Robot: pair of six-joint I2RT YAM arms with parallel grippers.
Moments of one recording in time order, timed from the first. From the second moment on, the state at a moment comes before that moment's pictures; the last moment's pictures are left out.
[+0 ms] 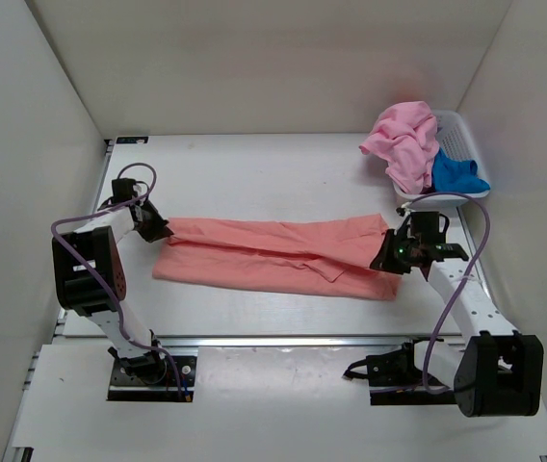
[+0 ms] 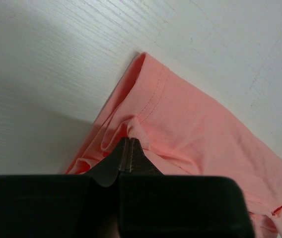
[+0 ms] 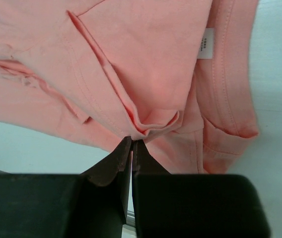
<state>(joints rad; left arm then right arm) 0.18 1.72 1.01 -0.34 0.23 -0.51 0.01 1.09 0.67 -0.55 -0.32 0.26</state>
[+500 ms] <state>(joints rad) 0.18 1.72 1.01 -0.32 0.23 -0.51 0.10 1.03 0.65 -0.58 -0.36 0.26</state>
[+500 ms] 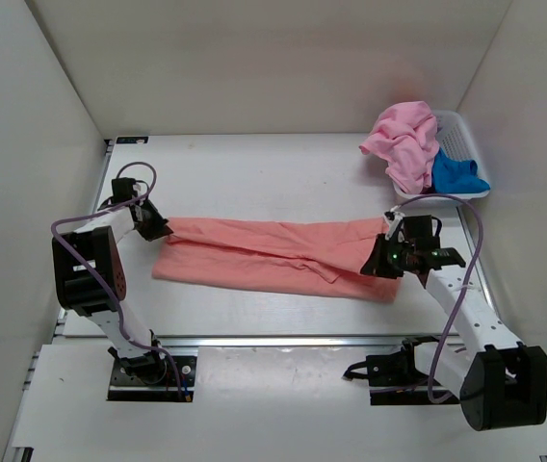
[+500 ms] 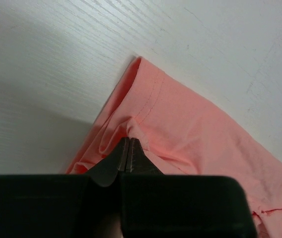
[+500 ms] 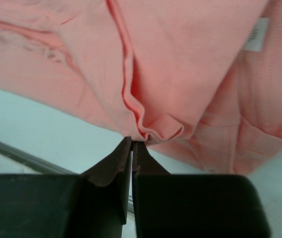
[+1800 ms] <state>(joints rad) -0.03 1.74 1.00 -0.24 0.29 -0.63 0.11 1.29 0.79 -0.58 -0.31 0.22</state>
